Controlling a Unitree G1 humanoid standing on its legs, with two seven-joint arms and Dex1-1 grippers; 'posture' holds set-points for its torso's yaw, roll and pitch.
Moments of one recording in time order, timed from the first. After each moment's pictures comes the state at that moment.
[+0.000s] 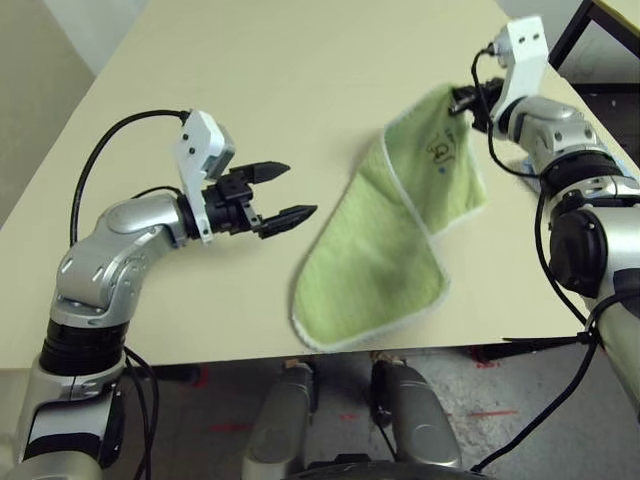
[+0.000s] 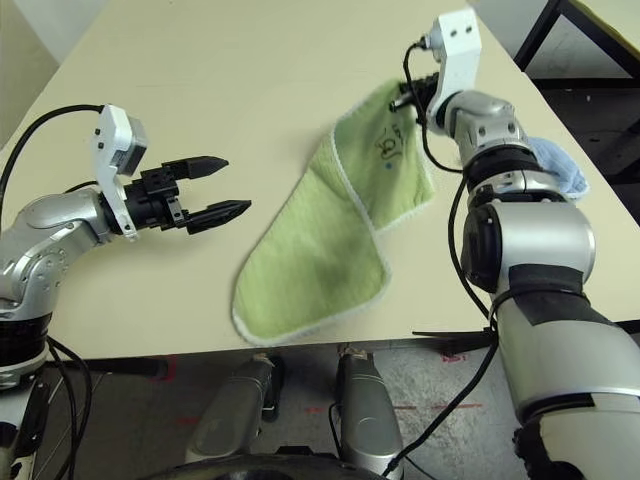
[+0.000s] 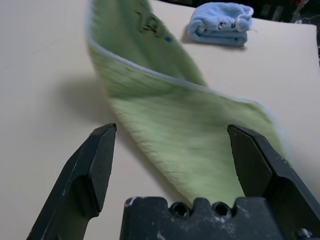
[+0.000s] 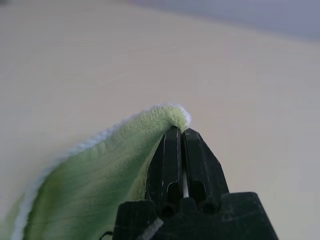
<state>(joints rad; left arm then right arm) -0.48 0.66 0.02 -0.34 -0.55 0.68 -0.82 -1.43 -0.46 -0.13 1.32 -0.06 -0.04 0.56</state>
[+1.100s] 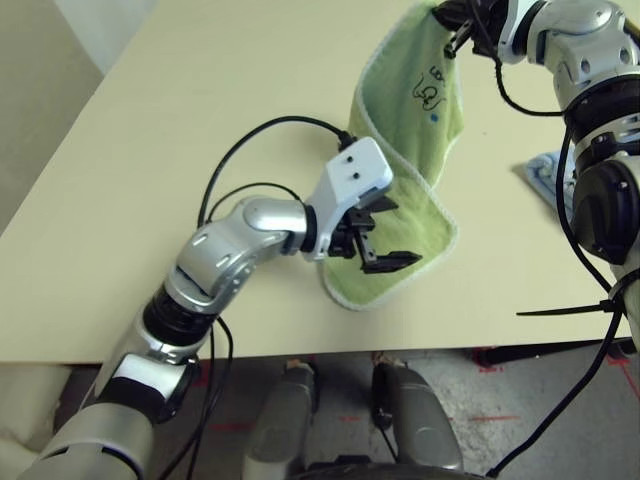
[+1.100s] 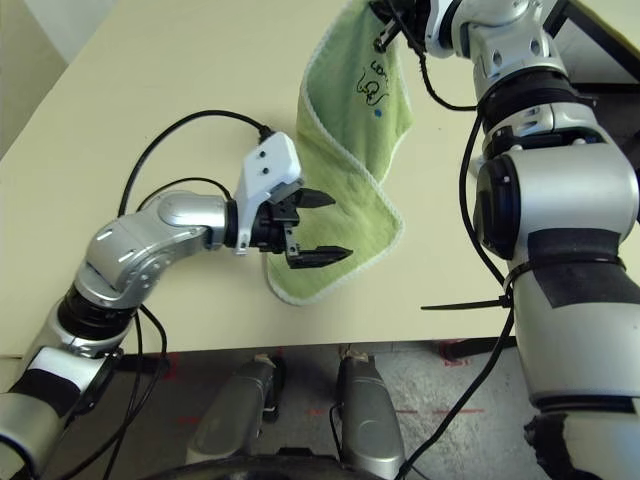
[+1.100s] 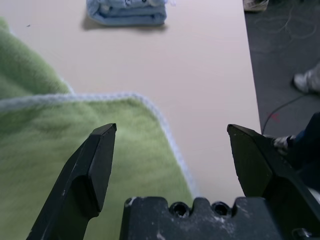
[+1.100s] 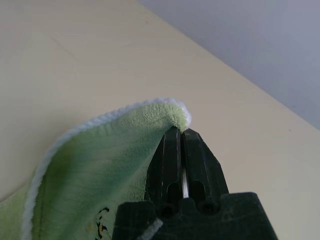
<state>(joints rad) -0.77 0.32 -0.43 -0.31 -0.42 0.94 -0.67 -1.58 -0.49 0.00 1.32 -0.17 -0.13 0.78</state>
